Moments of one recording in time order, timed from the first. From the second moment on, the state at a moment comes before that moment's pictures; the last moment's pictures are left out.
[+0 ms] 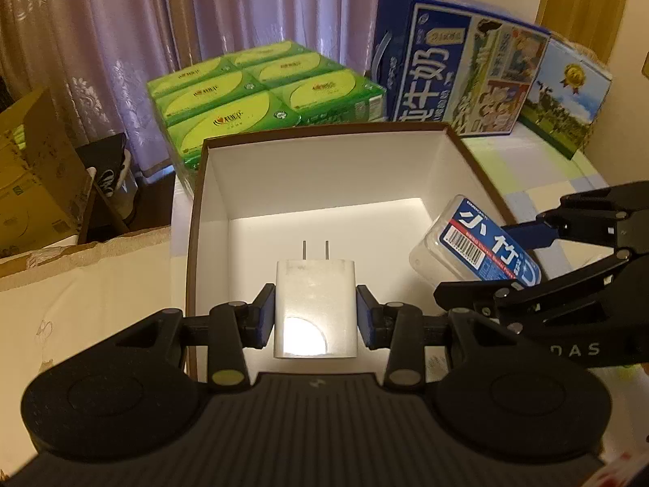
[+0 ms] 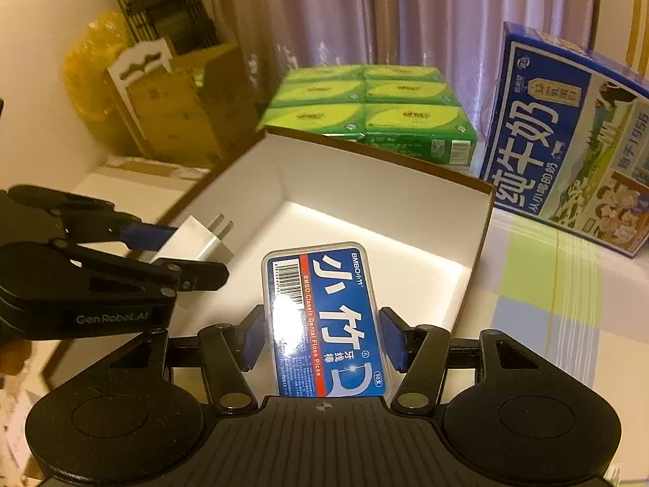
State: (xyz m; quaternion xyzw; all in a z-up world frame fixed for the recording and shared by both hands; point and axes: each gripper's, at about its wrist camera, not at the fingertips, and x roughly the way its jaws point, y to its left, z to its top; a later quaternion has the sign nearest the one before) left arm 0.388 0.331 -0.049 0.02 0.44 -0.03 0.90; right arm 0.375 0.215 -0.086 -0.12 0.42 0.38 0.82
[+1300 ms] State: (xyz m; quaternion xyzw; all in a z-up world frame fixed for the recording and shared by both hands) left arm 0.428 0.331 -0.071 0.04 0.46 -0.03 0.89; right arm 0.401 0.221 -0.106 -0.18 0.40 0.38 0.81
